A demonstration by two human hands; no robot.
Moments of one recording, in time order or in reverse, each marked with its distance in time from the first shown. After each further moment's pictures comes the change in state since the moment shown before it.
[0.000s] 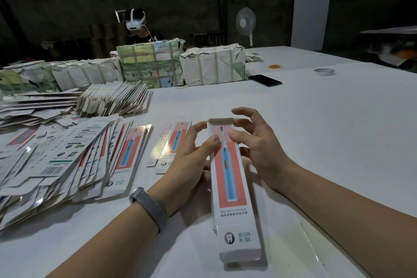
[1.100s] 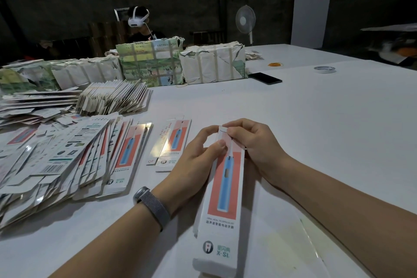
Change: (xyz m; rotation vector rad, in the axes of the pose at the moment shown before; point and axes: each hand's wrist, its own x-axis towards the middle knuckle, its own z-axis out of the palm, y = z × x) left_hand -0.001 -0.002 -0.002 0.240 -0.114 0.027; right_hand 0.004 0.001 0.002 -0.163 0.075 0.164
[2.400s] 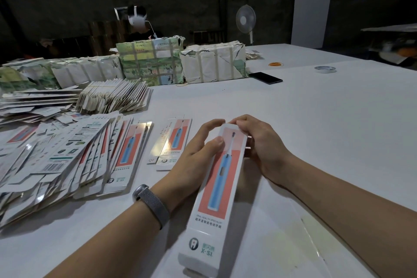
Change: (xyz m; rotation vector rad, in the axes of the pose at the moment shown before) left_hand -0.004 0.007 0.000 0.038 -0.001 0.033; right_hand -0.003 -0.006 -0.002 0.103 -0.086 -0.006
